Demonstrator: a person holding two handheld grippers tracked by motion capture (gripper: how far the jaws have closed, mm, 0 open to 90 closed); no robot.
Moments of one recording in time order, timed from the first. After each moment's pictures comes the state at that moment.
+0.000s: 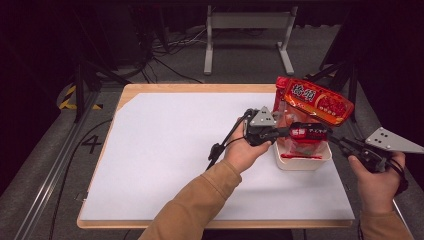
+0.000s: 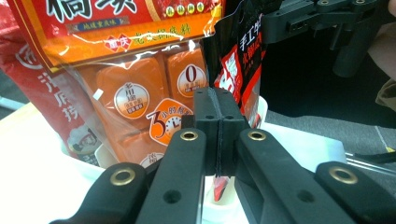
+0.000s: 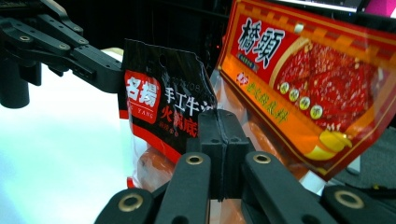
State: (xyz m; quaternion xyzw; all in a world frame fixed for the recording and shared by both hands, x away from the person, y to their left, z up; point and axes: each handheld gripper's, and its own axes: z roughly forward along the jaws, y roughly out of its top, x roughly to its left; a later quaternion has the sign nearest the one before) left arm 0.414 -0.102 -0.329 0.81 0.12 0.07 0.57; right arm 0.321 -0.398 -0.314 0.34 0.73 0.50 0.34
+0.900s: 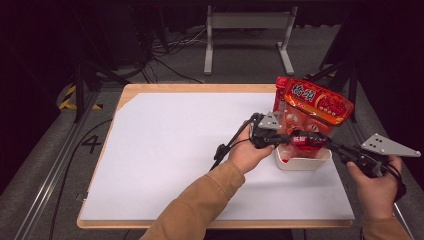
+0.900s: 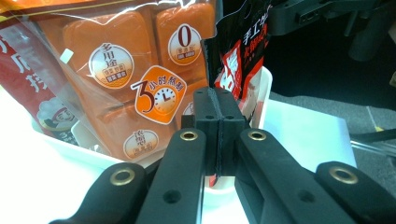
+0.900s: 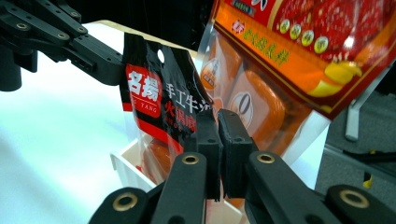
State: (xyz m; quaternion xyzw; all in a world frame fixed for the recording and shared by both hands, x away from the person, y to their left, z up) left arm 0.419 -0.119 -0.348 0.84 0.12 0.05 0.52; right arm 0.319 -0.407 -0.336 0.38 0.74 0.46 0.31
